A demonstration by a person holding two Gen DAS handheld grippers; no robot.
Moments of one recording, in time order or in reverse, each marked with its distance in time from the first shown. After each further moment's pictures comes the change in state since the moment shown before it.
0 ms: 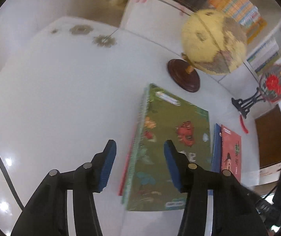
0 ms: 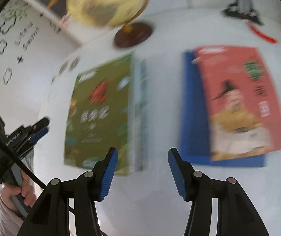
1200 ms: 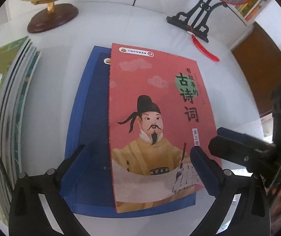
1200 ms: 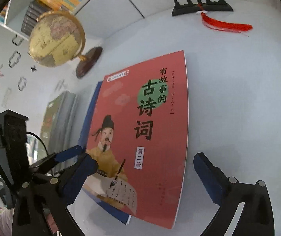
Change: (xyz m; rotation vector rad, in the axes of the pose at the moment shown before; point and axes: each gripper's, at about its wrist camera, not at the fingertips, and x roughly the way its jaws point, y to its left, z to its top) left arm 0.149 -0.264 -0.127 0.310 0.186 -0.083; right arm 0.012 -0.218 0.052 -0.078 -0.001 0.179
